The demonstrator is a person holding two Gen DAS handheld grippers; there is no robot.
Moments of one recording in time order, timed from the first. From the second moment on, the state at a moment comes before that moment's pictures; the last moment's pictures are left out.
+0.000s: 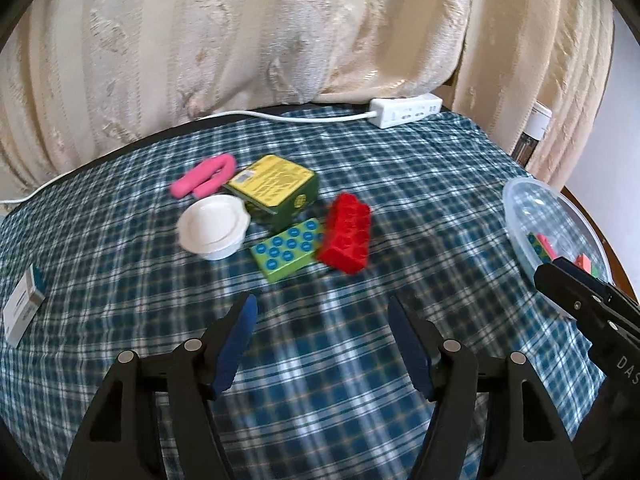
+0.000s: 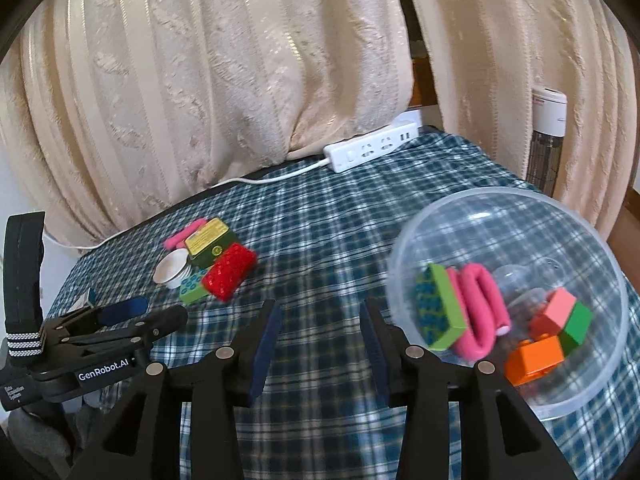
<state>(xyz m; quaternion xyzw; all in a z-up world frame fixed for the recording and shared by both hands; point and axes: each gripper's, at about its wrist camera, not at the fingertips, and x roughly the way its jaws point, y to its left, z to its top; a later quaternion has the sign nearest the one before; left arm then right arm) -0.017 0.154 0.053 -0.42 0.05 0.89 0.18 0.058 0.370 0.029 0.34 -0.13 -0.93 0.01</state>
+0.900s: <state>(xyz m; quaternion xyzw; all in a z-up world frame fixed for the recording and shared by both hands) -0.028 0.070 0.049 -0.42 0.02 0.90 0.13 0.018 0.313 0.020 0.38 -0.13 -0.92 0.06</state>
